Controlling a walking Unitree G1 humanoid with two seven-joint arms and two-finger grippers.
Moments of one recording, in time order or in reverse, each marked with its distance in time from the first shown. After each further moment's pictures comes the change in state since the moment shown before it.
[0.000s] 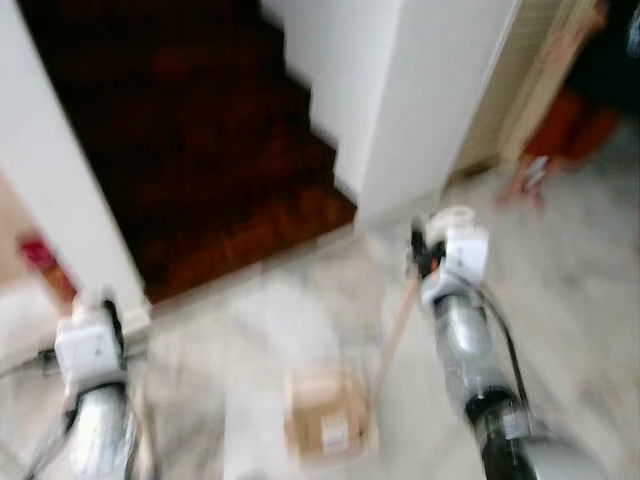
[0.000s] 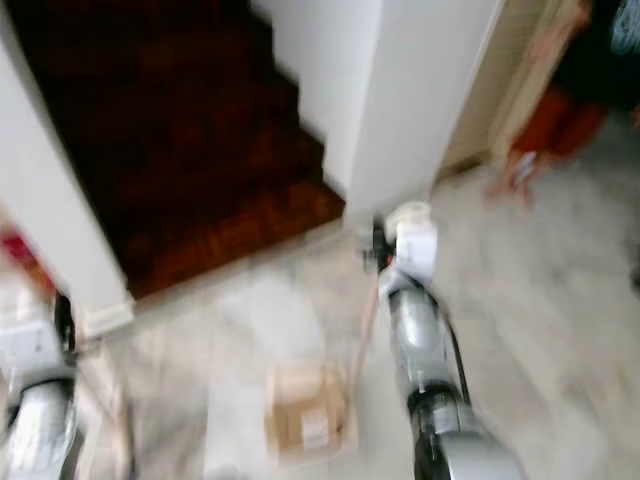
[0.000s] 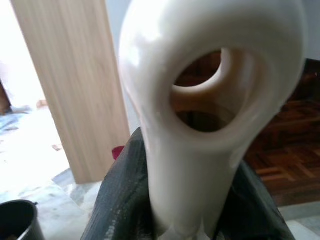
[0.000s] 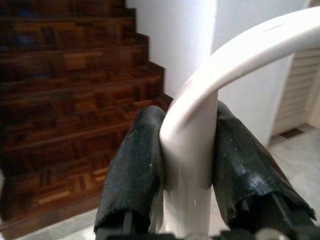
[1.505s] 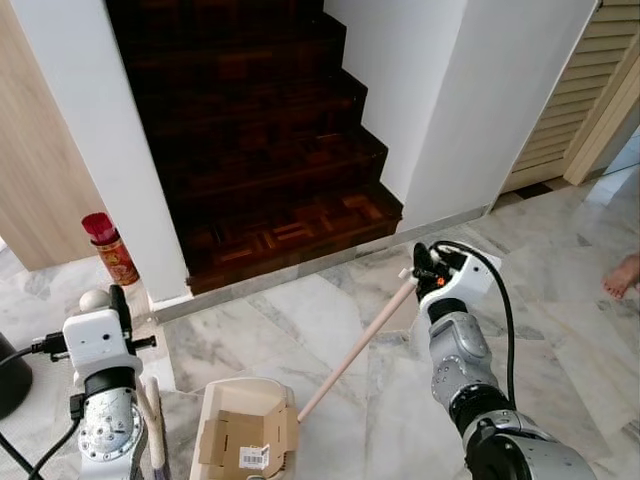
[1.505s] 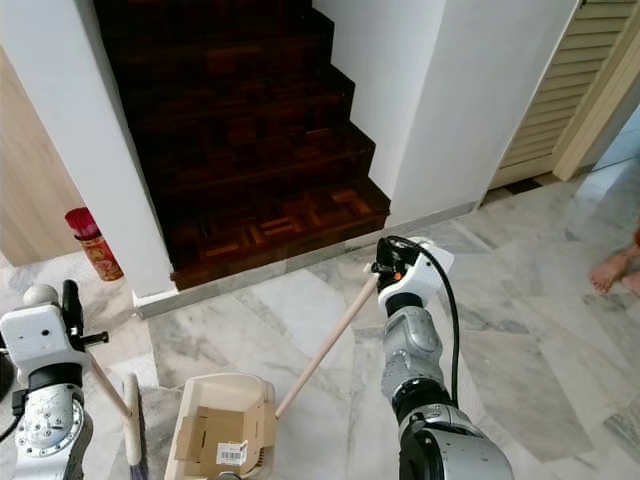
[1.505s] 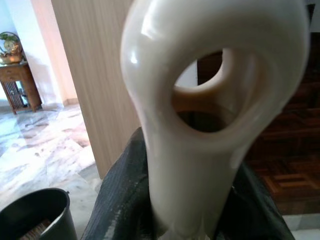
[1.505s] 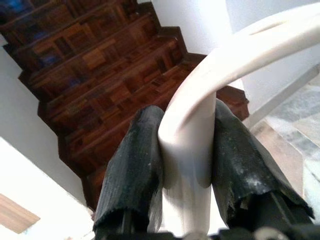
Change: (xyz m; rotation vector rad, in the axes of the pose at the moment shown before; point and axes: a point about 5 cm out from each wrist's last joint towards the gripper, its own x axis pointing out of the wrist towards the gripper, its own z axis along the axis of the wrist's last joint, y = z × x) left arm 0.001 -0.011 0.011 -0.025 -0.008 -0.012; right arm -0.001 -0.005 -0.017 0.413 0.109 -0.101
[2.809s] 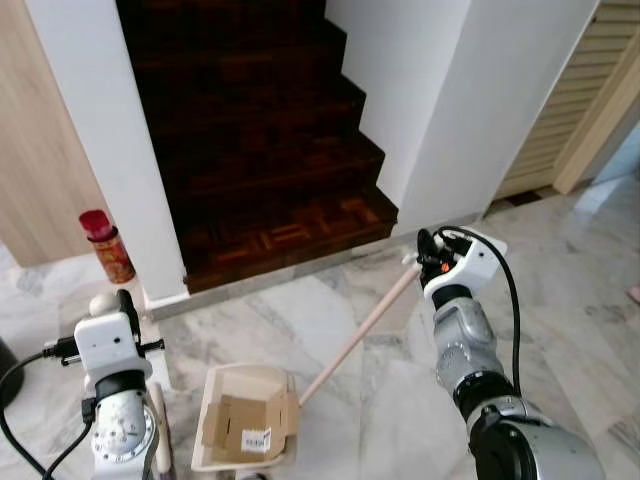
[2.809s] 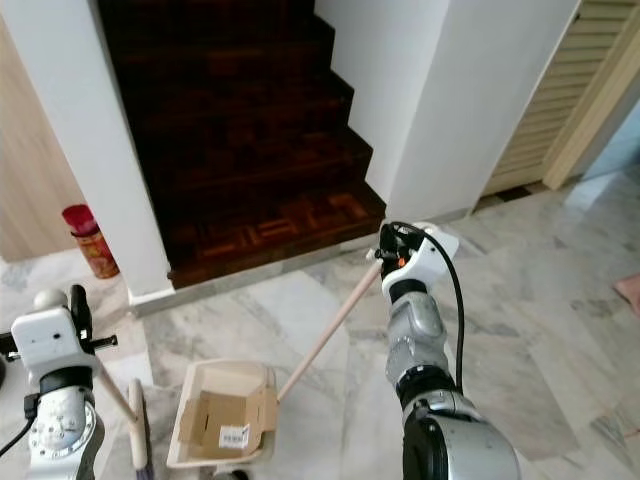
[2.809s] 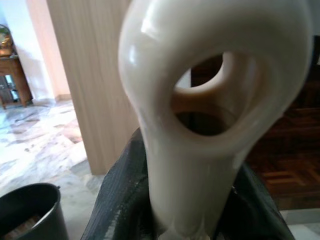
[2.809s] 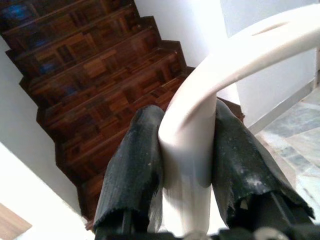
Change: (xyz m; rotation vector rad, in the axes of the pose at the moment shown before) left arm -0.005 -0.010 -0.002 -0.003 0.010 -0.006; right arm 0.006 0.000 0.012 -0.024 -0.025 0.008
